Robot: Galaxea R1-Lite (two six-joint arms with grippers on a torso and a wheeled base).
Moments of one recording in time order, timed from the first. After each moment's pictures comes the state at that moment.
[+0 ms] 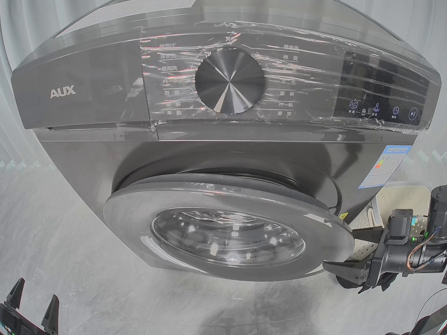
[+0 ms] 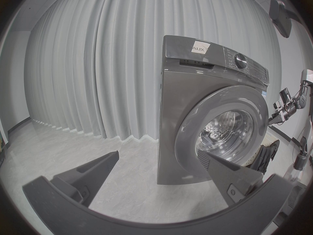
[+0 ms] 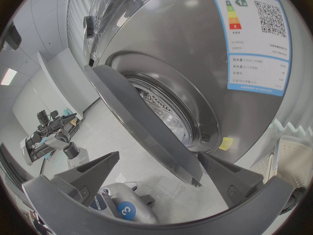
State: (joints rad) left arm 0.00 0.02 -0.02 0.00 0.01 -0.04; right arm 0.49 1.29 -0.31 -0.58 0.29 0.04
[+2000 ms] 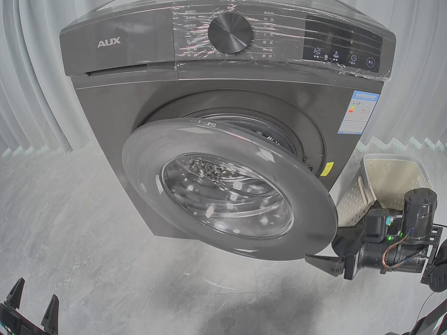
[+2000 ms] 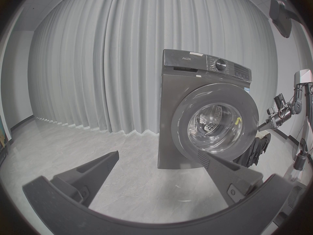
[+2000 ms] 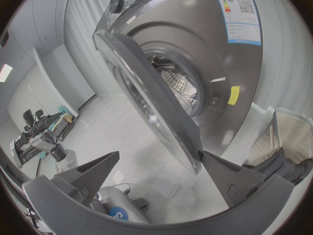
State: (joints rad) left arm 0.00 0.02 -0.02 0.00 0.01 -0.04; right arm 0.50 1.51 -0.31 -0.79 0.22 0.05
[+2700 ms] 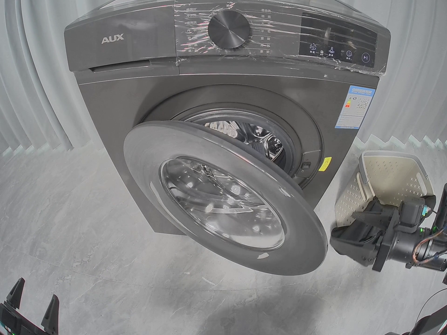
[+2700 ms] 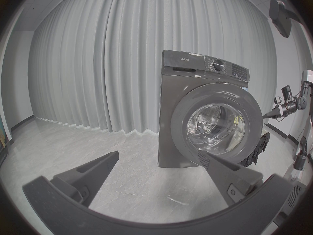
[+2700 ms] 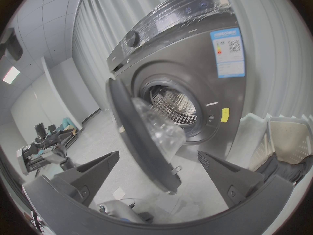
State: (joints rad) left arm 0.00 0.02 -0.02 0.00 0.01 -0.04; right arm 0.48 1.28 -0.27 -0.77 0.25 0.10
